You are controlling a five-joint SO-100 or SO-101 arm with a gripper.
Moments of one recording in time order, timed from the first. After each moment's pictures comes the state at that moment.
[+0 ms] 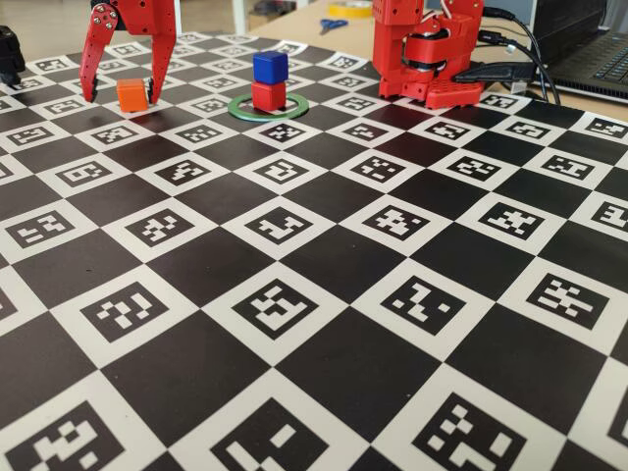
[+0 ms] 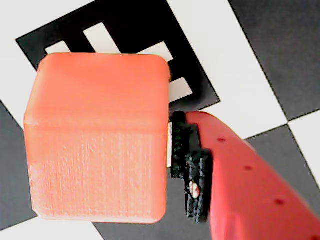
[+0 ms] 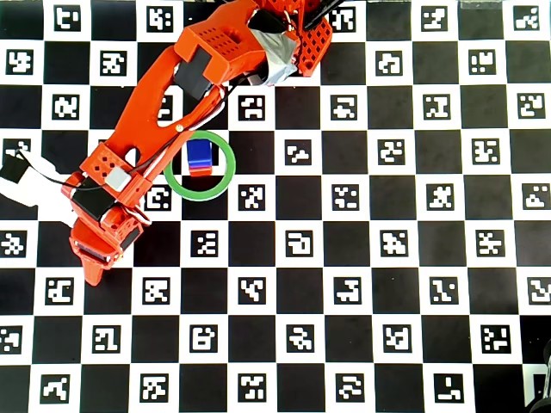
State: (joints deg) arm 41.7 46.0 53.5 73.8 -14.2
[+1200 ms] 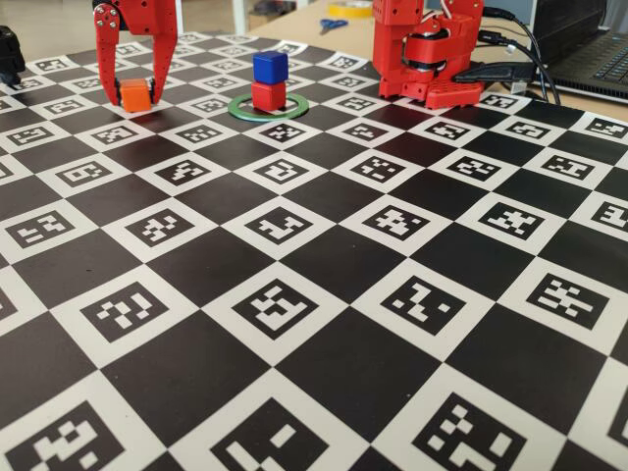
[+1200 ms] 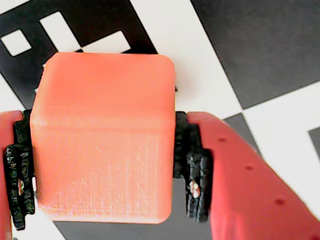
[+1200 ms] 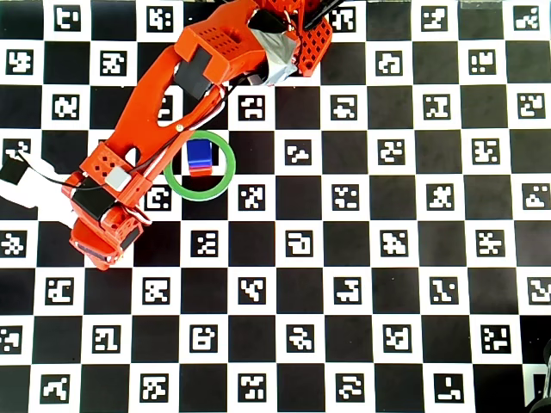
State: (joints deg) arm 41.7 48.5 57.0 75.4 -15.5
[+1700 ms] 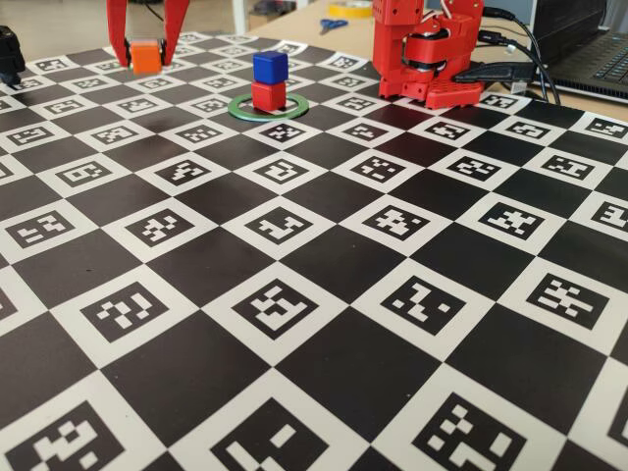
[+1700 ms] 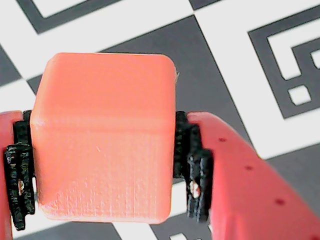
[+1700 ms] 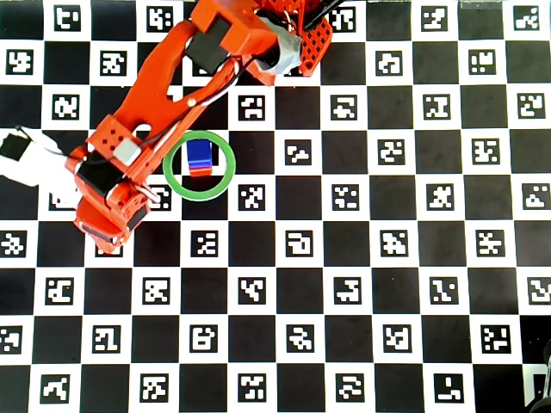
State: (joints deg) arm 41.0 66.6 65.8 81.3 -16.3
